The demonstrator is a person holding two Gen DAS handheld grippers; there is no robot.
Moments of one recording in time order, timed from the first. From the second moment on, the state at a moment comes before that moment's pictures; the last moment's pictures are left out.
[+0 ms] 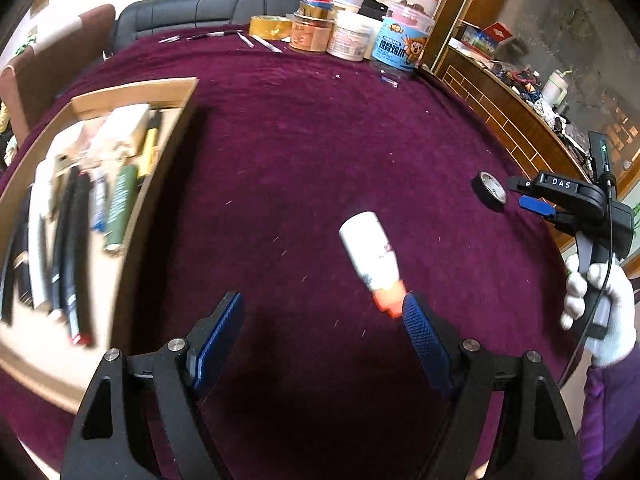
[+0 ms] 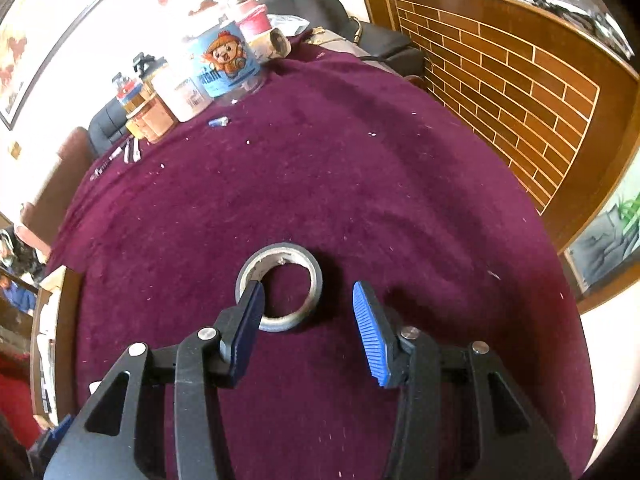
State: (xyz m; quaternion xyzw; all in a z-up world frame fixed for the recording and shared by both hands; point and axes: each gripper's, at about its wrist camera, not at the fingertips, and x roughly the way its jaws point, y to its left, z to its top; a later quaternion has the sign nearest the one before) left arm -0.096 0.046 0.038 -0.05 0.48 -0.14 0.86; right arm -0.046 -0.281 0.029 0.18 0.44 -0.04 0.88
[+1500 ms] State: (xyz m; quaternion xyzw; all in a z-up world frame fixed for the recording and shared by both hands) left arm -0.143 0.199 0.115 -0.16 0.38 -0.13 0.90; right arm -0.090 -0.140 0.078 0.13 0.39 0.15 0.90
